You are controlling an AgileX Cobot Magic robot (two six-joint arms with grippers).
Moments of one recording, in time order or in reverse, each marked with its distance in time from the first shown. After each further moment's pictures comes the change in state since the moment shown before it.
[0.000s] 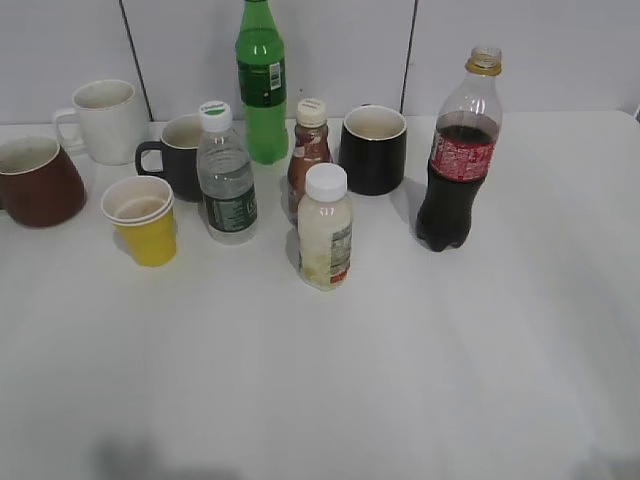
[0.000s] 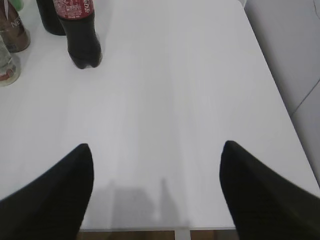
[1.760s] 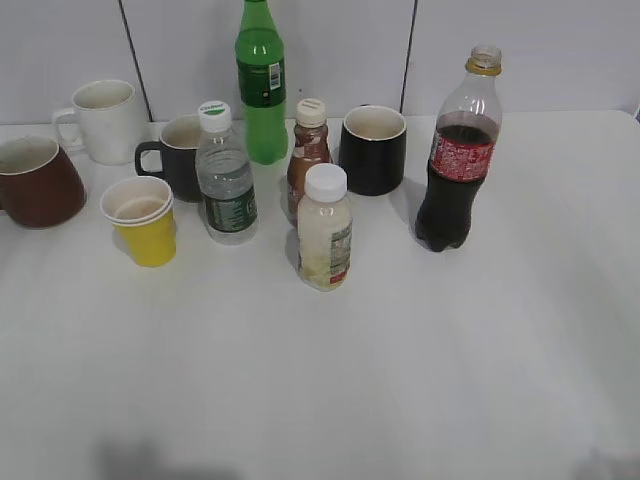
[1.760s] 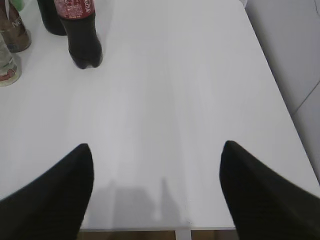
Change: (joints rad) left arm 0.002 0.317 0.181 -0.006 -0.933 0.000; right arm 0.000 0.000 0.000 0.004 0.000 -0.001
